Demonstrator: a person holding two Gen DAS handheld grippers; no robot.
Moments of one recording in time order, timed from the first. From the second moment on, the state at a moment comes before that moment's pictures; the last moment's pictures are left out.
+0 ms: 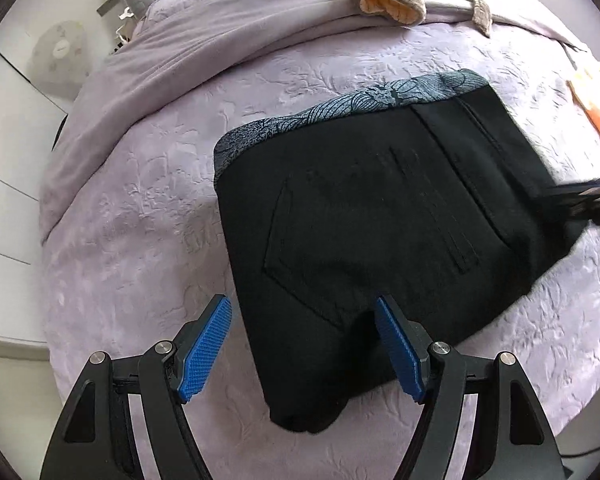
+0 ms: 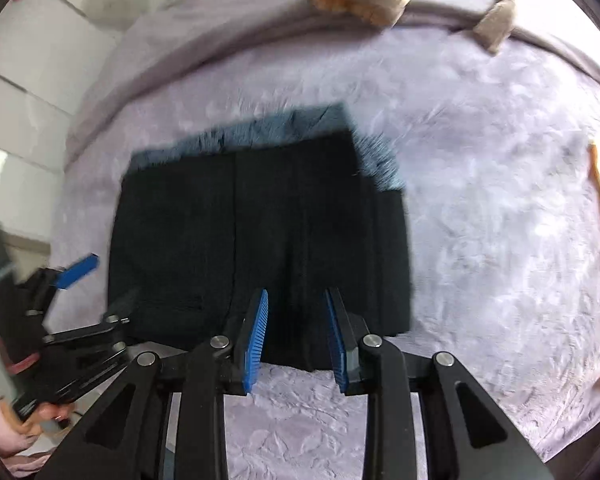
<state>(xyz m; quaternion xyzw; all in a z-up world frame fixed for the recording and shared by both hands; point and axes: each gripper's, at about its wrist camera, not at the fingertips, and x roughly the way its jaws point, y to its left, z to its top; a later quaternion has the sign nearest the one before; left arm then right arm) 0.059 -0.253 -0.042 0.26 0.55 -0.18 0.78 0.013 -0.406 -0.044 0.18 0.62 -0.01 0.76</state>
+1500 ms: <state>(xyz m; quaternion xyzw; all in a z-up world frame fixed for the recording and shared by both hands) 0.046 -0.253 -0.001 0.19 0.62 -0.12 0.76 -0.031 -0.429 -0.034 0.23 0.63 -0.02 0.74</state>
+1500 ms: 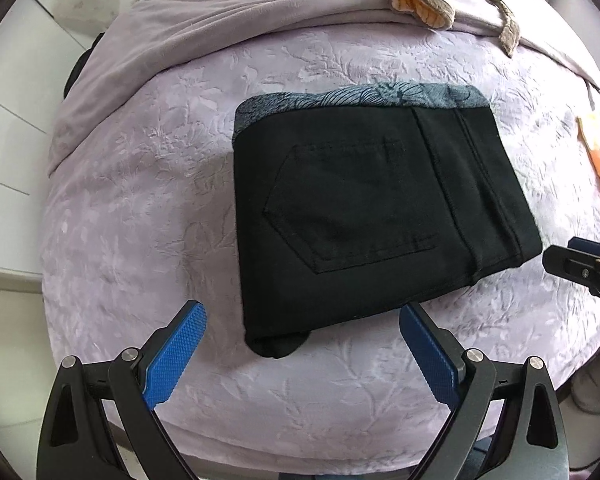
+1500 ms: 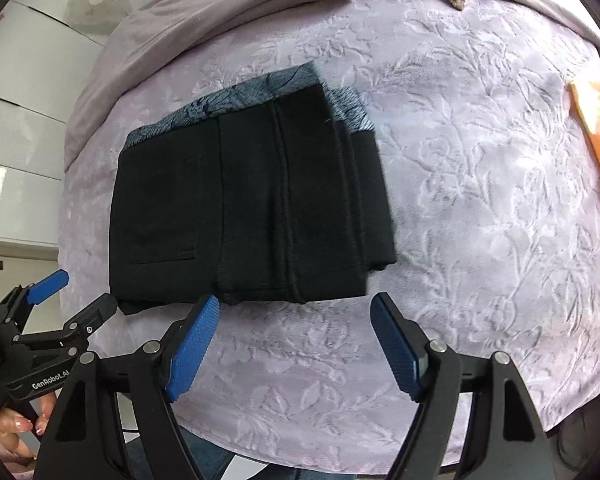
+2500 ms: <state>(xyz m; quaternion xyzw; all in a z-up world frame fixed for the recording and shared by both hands) 0.013 -0.268 0.017 0.15 0.62 -0.04 0.77 -0.040 -0.473 -0.043 0.23 0.64 0.06 0.73</state>
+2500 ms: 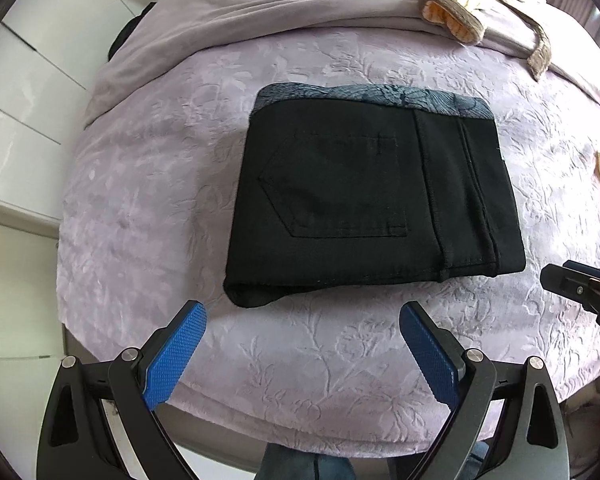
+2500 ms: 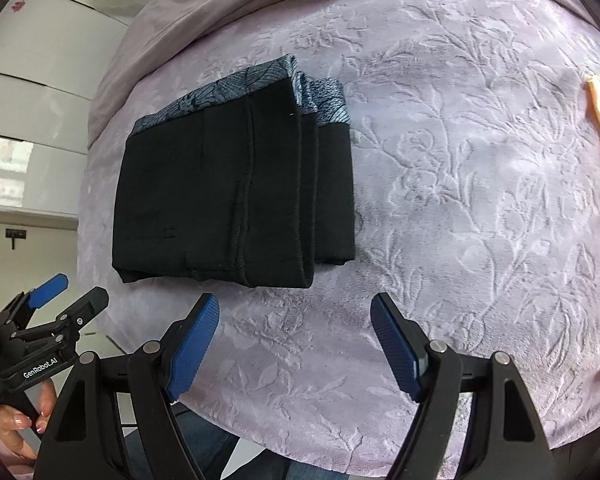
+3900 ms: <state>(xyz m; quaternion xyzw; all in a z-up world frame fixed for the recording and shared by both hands) 0.086 -0.240 -0.024 0.12 0.65 -0.07 0.75 -0.017 -0.491 -0.062 0.28 0.66 0.03 0.70</state>
